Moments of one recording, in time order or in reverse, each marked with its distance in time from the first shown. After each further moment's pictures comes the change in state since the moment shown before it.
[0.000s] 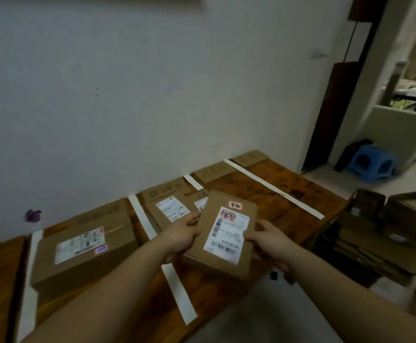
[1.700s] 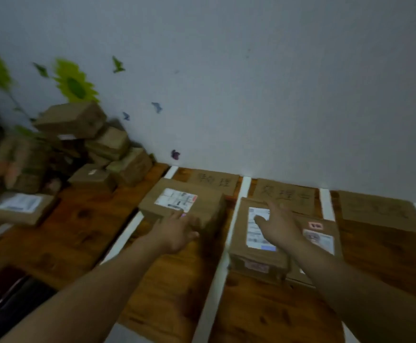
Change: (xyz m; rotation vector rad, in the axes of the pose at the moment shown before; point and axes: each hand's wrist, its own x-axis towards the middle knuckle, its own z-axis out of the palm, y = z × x) left_hand 0.055 -0.061 -0.102 0.853 0.649 -0.501; right_hand 0.259 -0.101 0.139 -0.872 -0.546 -0.625
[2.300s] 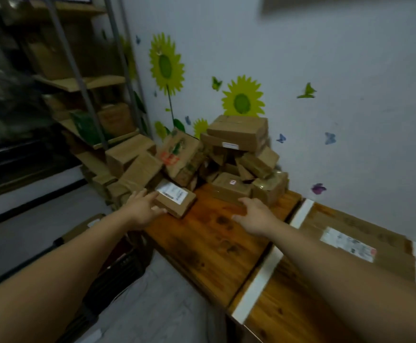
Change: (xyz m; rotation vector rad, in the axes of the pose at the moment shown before) left_hand -0.210 -0.484 -0.122 -0.253 0.197 -0.610; right_hand -0.032 -0.452 0.272 -0.189 -0.341 -0.496
